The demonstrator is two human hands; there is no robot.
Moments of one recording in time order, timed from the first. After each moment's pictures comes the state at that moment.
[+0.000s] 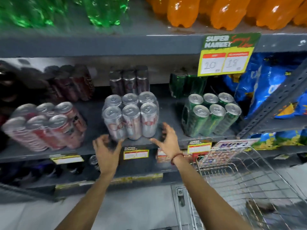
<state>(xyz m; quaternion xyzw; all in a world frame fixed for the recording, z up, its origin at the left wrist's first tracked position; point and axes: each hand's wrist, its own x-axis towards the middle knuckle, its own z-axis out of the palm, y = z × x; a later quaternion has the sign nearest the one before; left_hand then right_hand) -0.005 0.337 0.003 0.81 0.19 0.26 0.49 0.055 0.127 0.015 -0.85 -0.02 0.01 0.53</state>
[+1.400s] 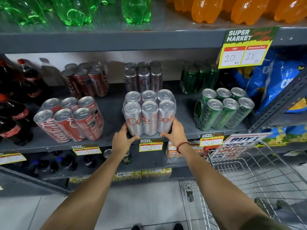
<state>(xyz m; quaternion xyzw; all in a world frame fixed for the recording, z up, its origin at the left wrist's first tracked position) 0.013 0.368 0.023 0.91 0.10 0.07 0.39 0.055 0.157 0.030 -0.91 -0.01 0.00 0.41</state>
